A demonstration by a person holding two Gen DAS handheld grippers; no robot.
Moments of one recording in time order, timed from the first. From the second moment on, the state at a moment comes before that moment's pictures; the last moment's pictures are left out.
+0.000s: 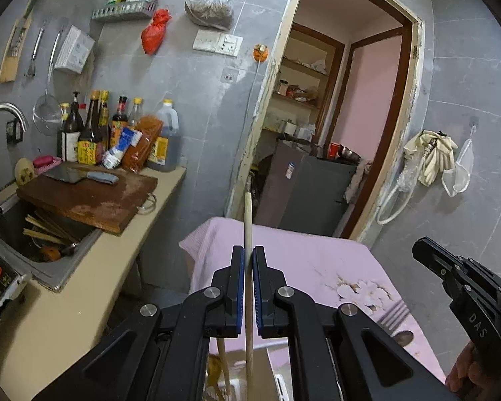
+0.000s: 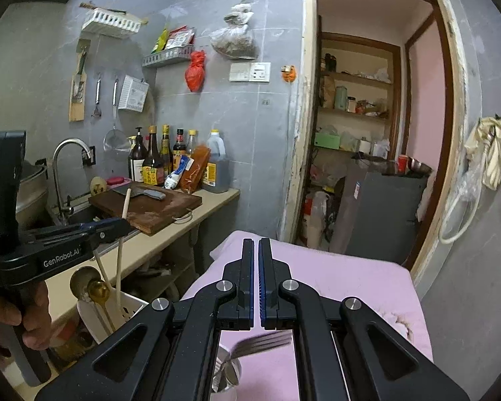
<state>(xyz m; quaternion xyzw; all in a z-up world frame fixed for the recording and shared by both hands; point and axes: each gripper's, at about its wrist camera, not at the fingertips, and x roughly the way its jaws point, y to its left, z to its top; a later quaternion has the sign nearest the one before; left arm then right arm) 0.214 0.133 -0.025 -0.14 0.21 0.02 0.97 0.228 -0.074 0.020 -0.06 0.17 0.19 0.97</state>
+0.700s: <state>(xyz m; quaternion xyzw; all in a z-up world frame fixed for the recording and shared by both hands) 0.183 0.068 -0.001 -0.13 0.21 0.00 0.97 0.193 -0.212 0.014 0.04 0.19 0.11 0.98</state>
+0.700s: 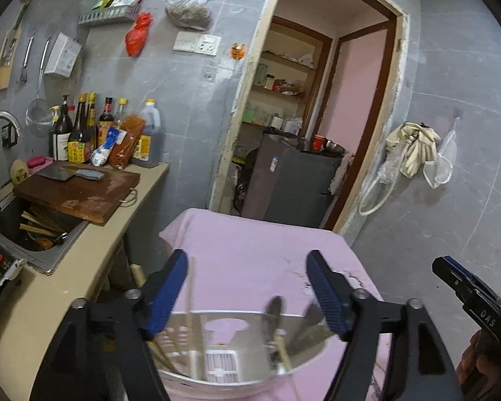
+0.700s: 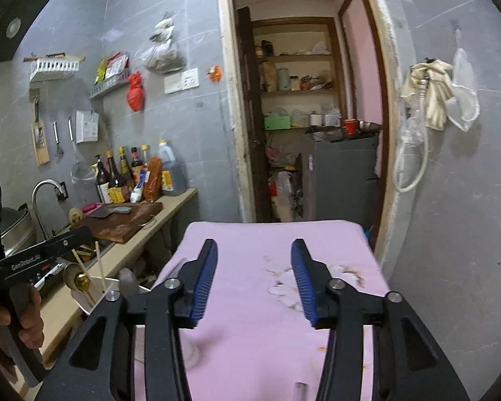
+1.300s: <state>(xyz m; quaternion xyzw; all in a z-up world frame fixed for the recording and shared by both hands) 0.180 -0.069 -0.030 -0.07 0.24 -0.02 0.97 0.188 -0.327 -0.032 0.05 0.23 0.07 0.97</state>
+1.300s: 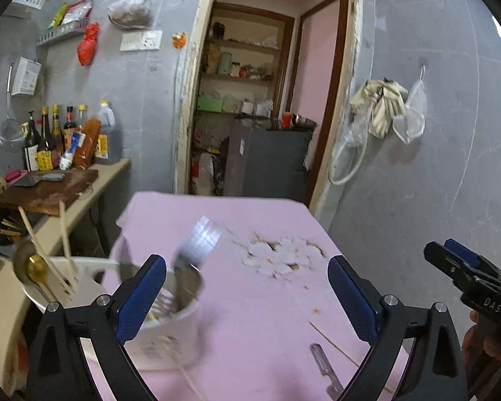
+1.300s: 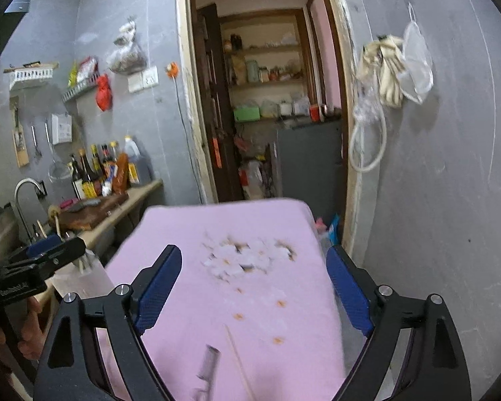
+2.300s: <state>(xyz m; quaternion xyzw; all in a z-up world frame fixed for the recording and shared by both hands) 0.217 -0.132 -0.152 -0.11 0.45 -0.10 0.88 0.188 -0.315 -0.193 0.00 0.42 0.19 0.89</state>
